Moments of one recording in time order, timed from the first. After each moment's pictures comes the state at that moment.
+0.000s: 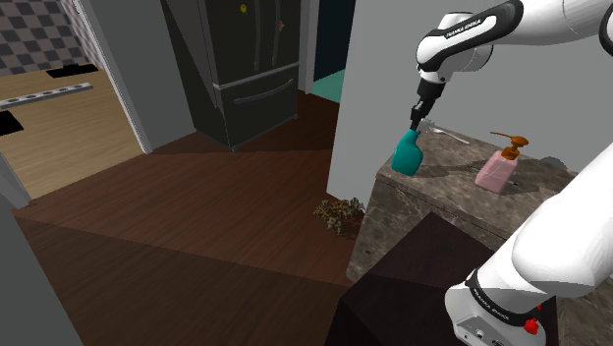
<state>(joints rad) -0.07 -0.03 -0.53 -2.14 -0.02 2.12 -0.67</state>
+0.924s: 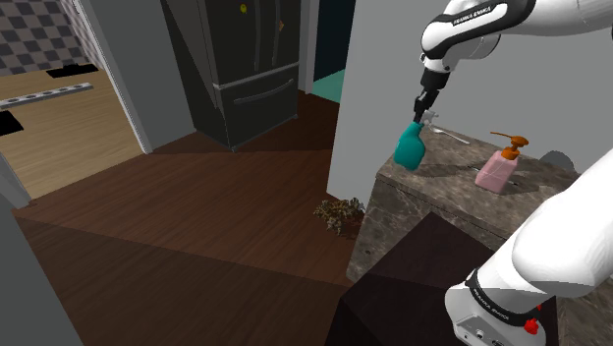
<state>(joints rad) -0.06 -0.06 -0.52 -2.08 -0.03 2.04 -0.66</state>
